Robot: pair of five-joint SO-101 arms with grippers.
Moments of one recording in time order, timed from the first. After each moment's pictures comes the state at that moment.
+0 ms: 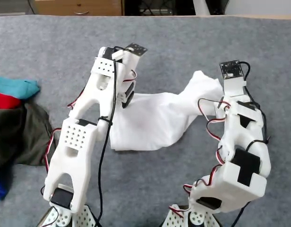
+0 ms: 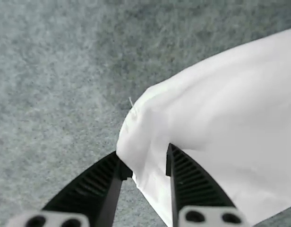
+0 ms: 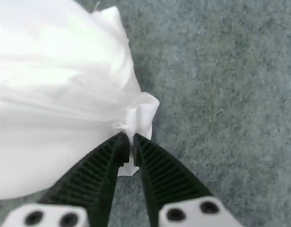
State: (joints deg) left arm 13.4 51.5 -53.9 99.9 -11.6; right arm 24.5 6.1 37.1 24.7 31.5
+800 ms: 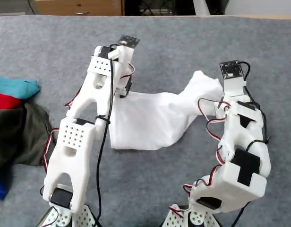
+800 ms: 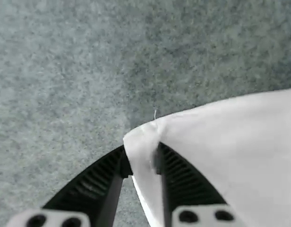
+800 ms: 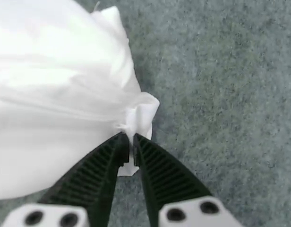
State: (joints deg) left arm 11.8 51.6 -54.0 93.0 -3.7; right arm 24.5 6.1 37.1 24.7 31.5
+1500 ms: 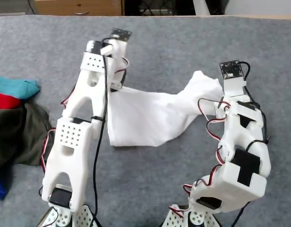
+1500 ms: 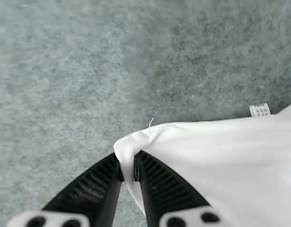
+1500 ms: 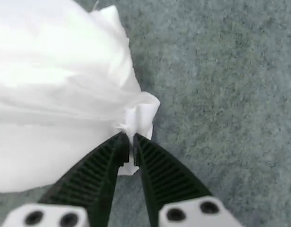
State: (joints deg) left arm 8.7 51.6 -62.3 99.5 -2.6; right arm 24.5 5.8 37.1 26.2 31.5
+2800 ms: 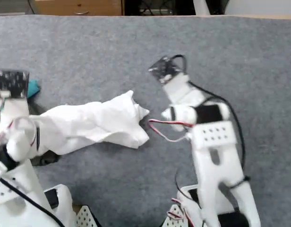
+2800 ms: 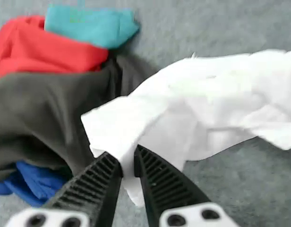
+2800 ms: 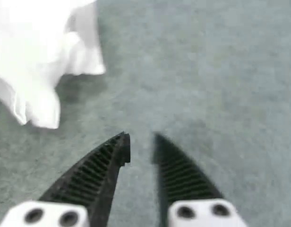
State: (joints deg) left arm -30.8 -60.2 34.5 88.3 -25.0; right arm -10.8 -30.9 35.6 67.2 30.3
